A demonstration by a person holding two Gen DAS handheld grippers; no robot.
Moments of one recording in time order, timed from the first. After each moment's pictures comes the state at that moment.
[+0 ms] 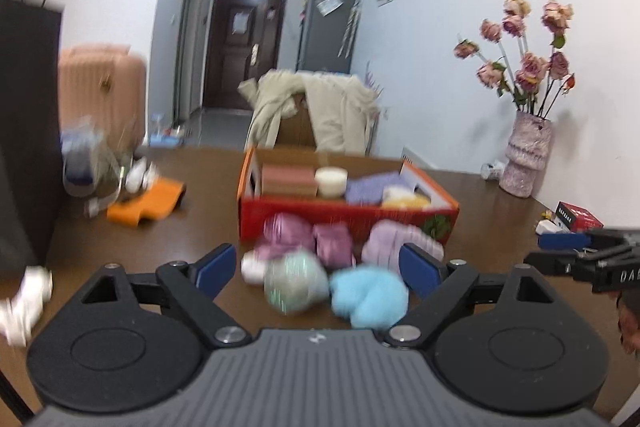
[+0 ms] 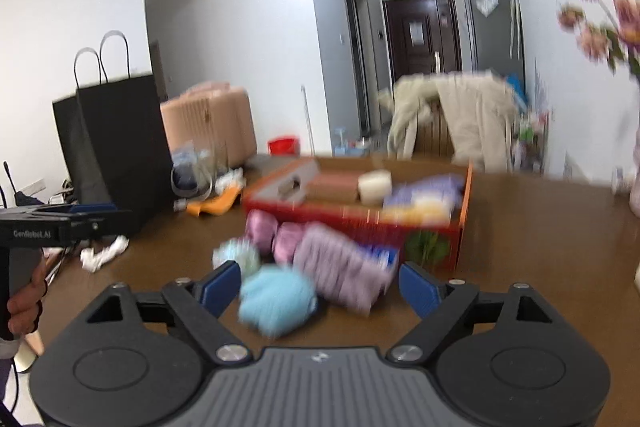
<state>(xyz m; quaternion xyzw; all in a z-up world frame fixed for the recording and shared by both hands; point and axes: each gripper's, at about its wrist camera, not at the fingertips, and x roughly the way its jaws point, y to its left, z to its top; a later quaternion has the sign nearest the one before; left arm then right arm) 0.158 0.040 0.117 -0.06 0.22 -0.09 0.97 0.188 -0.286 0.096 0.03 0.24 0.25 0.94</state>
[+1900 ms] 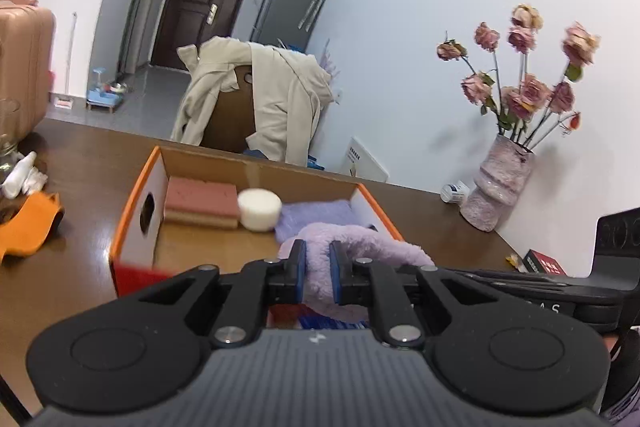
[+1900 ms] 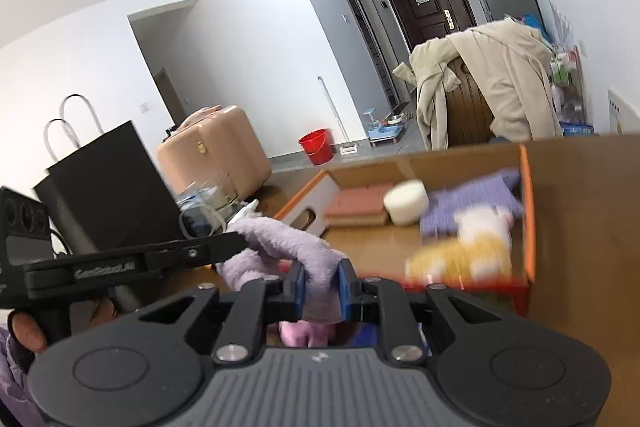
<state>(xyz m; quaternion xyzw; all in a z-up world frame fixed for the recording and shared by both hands) 0.349 0.003 0.139 -0.12 0.26 -0.18 0.94 0.345 -0.267 0.113 0.13 0.27 0.30 0.90</state>
